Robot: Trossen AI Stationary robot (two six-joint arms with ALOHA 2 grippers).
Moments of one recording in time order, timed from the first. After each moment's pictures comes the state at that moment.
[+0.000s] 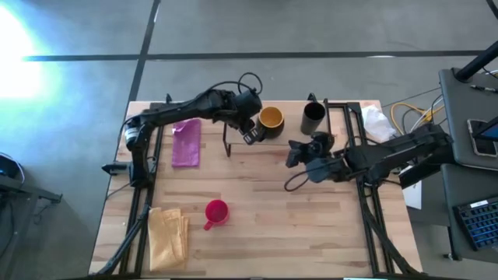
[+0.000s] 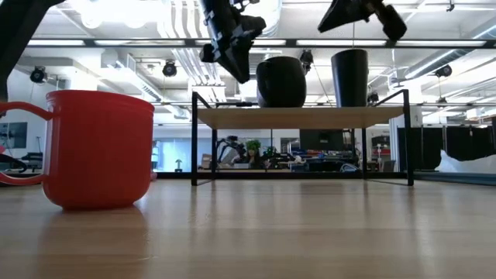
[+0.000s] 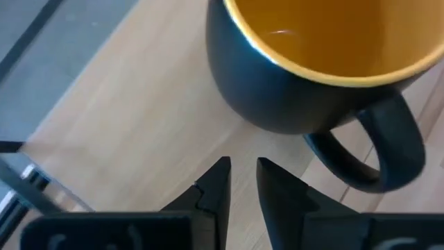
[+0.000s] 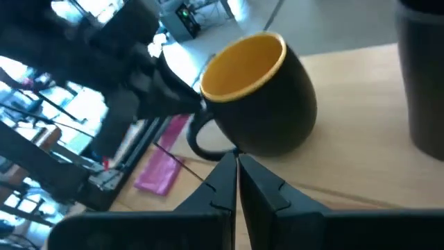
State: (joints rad) left arm 0.27 1.86 1.95 -1.12 -0.17 -0.26; right arm 0.29 1.26 1.09 -0.55 0.97 1.24
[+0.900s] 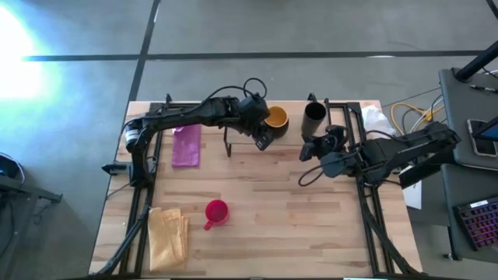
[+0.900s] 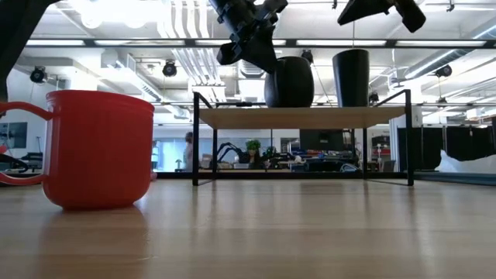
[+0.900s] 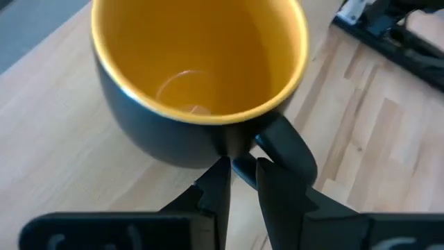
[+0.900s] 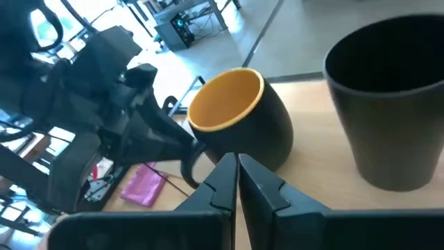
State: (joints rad) left arm 0.22 1.86 1.90 -0.87 -0.06 -0.36; right arm 0.30 1.14 1.09 -0.71 1.02 1.23
